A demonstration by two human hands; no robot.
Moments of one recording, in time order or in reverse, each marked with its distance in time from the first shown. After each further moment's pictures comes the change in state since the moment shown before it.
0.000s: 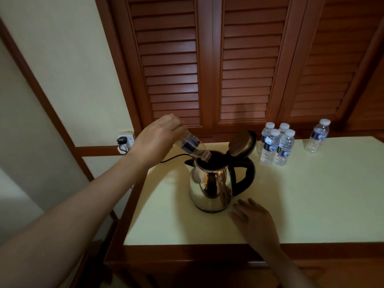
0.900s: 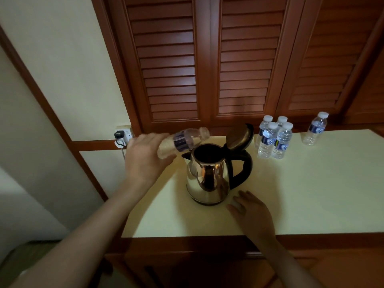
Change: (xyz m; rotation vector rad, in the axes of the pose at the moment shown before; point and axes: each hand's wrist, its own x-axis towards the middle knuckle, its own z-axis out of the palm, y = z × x) left_hand -0.054 0.028 0.038 -0.163 0.193 -0.526; right_hand 0.001 0.006 0.007 0.036 -0.007 0.026
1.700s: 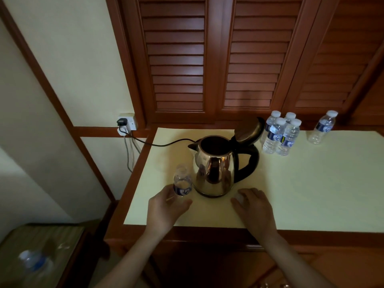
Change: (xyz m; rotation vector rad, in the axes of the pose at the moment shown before) left_hand -0.151 0.016 0.072 -0.620 -0.199 -0.523; right_hand -0.004 -0.019 -0.016 -0.017 0.037 0.031
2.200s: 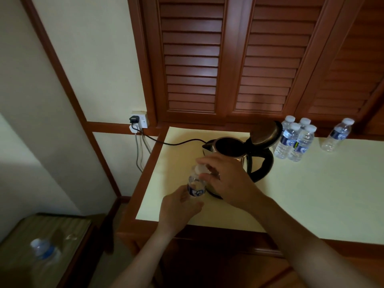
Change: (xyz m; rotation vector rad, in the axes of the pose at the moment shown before) left_hand 0.000 -0.005 0.000 -0.036 -0.126 -0.095; right_hand 0.062 -0.160 -0.070 0.335 -0.321 -0.420
